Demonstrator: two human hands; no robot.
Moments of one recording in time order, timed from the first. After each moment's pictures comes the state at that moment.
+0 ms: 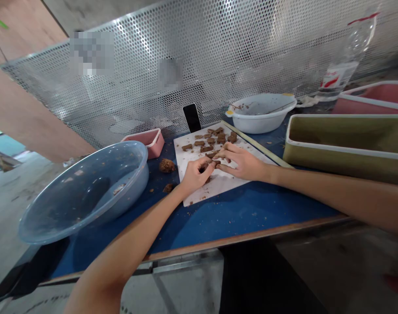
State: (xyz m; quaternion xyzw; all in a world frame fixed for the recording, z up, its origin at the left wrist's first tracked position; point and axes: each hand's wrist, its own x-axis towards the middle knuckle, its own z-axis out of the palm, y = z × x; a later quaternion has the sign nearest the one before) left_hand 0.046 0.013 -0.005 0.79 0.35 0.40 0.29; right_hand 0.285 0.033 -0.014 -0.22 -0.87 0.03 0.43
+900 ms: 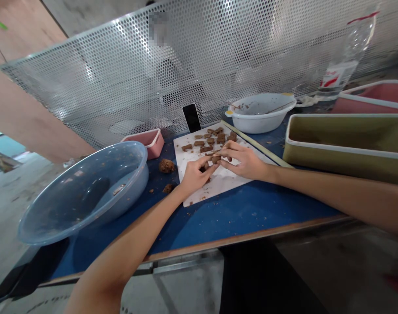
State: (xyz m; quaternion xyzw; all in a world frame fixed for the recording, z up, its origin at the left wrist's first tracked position) left_hand 0.047 0.018 -0.011 0.81 0.36 0.40 0.23; right_hand 0.285 0.033 -0.012 -0.18 -0.85 0.03 0.50
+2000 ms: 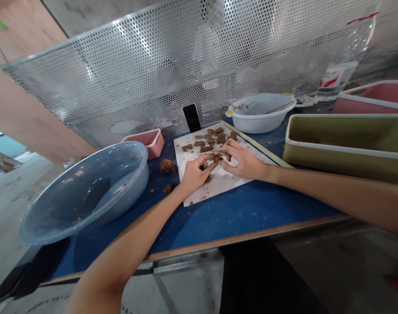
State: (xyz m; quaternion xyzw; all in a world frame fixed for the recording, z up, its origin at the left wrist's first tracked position) left_hand 0.048 0.024 -0.014 0.78 0.38 0.45 0.24; right_hand 0.284 0.036 -0.015 -0.23 -0.86 0.03 0.46
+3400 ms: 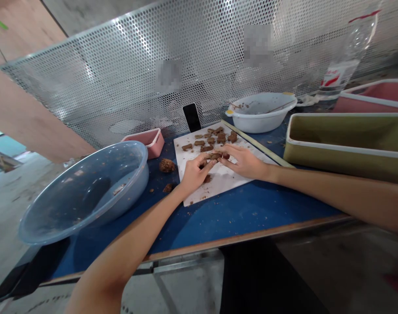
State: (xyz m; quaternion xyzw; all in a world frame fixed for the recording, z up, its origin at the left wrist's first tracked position) left_hand 0.047 0.023 -0.011 0.78 0.38 0.43 0.24; right_hand 0.284 0.037 -0.016 -0.24 -0.86 0.07 0.45
